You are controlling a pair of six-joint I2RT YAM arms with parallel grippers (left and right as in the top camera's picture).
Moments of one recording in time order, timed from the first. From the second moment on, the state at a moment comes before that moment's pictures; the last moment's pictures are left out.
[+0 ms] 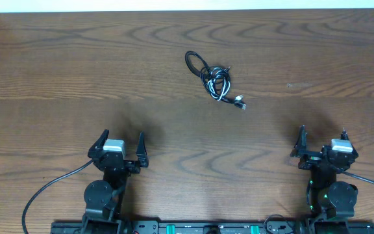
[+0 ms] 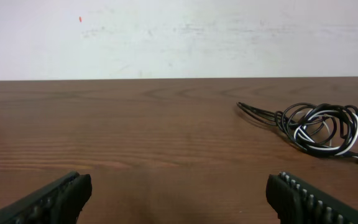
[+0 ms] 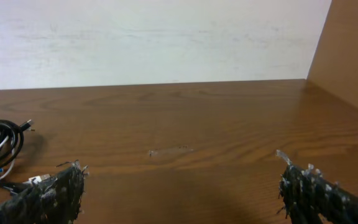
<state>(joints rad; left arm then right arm) -0.14 0.01 0.02 -0.12 -0.04 -0.03 0.01 0.01 0.01 -0.06 0.15 0.01</state>
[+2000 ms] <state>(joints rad) -0.14 0.01 0.02 -0.12 -0.04 -0.03 0.01 0.01 0.01 -0.06 0.15 0.01</state>
